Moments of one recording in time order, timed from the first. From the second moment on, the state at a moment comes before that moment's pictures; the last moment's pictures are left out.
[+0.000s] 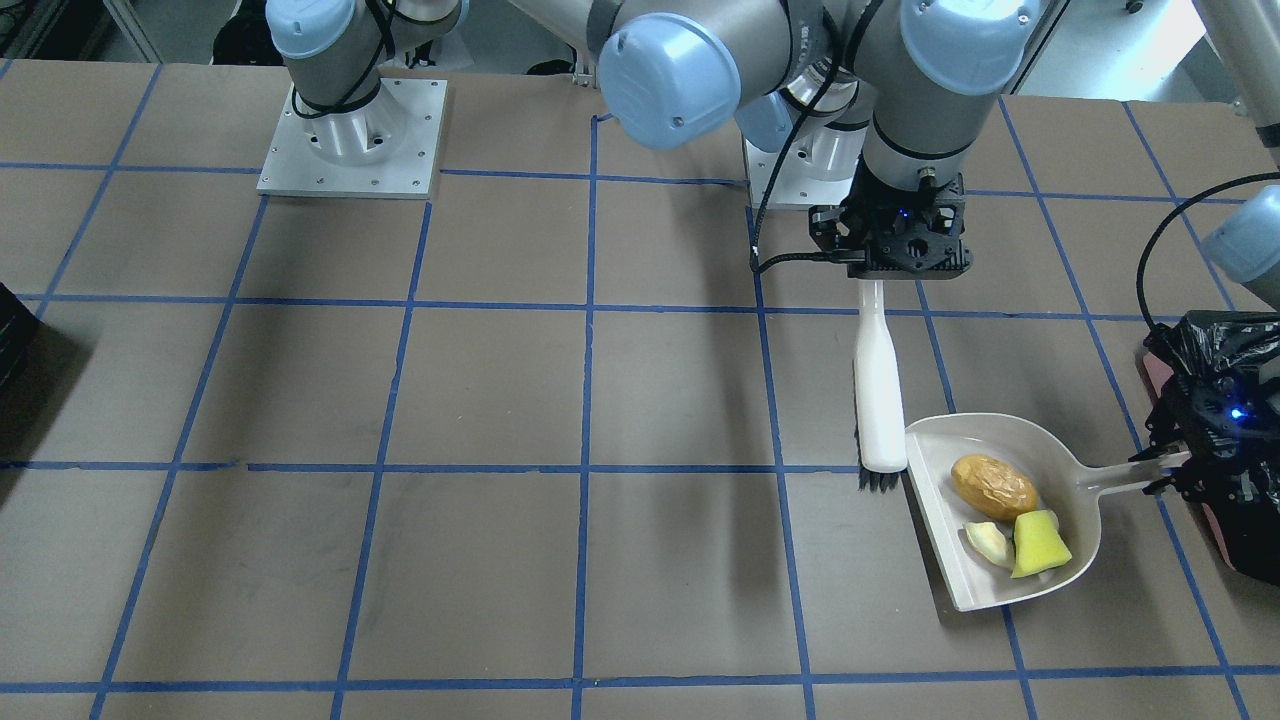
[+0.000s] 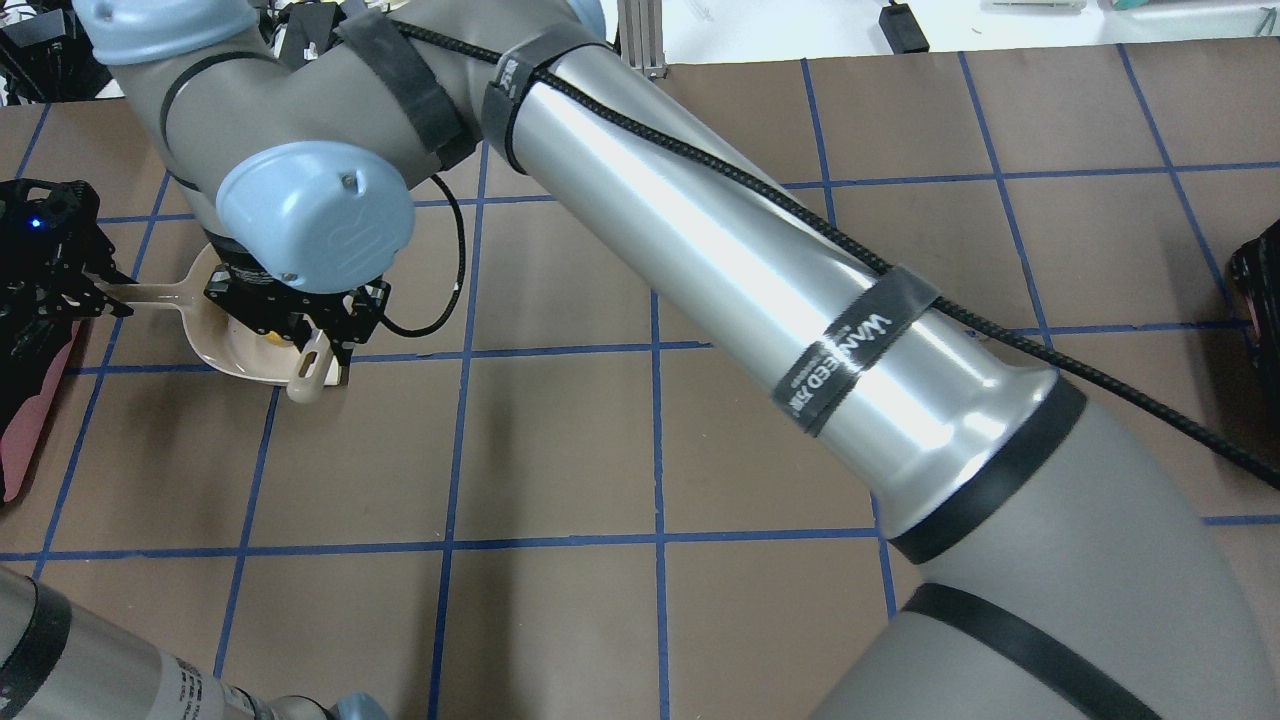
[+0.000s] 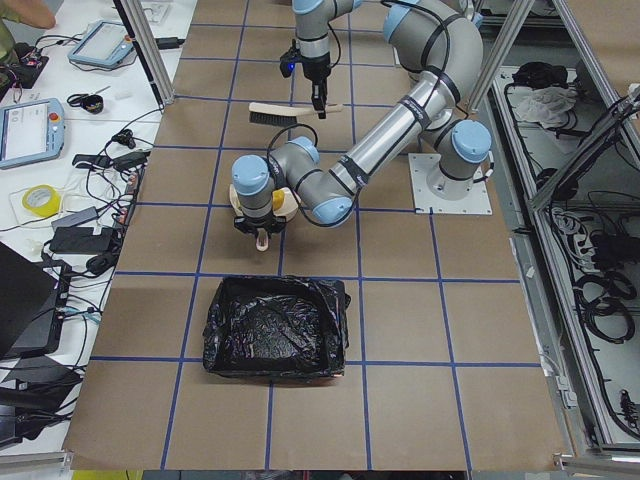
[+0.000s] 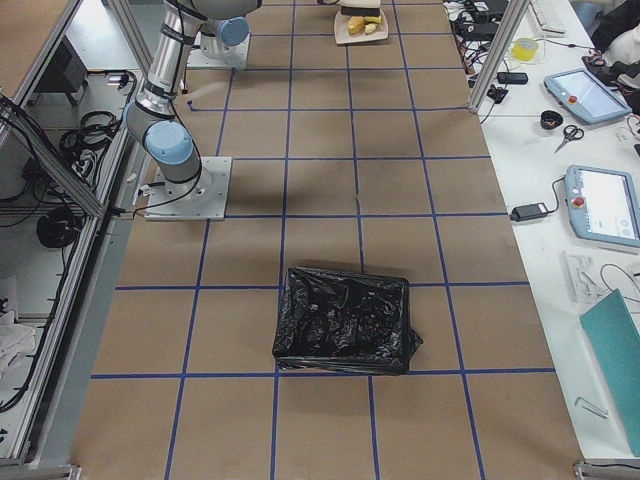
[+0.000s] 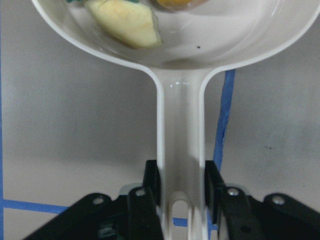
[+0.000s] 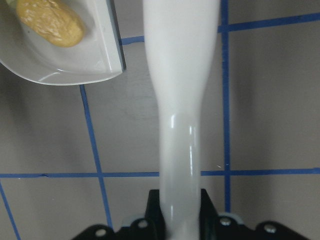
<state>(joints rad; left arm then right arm) -0.92 -2.02 -1.58 -1.15 1.46 2.11 2.29 -0.94 0.89 -1.51 -1.36 0.77</state>
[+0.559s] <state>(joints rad) -0.90 -1.97 -1.52 -1.25 1.37 1.96 2.16 -1.35 1.55 -1.68 -1.39 0.57</state>
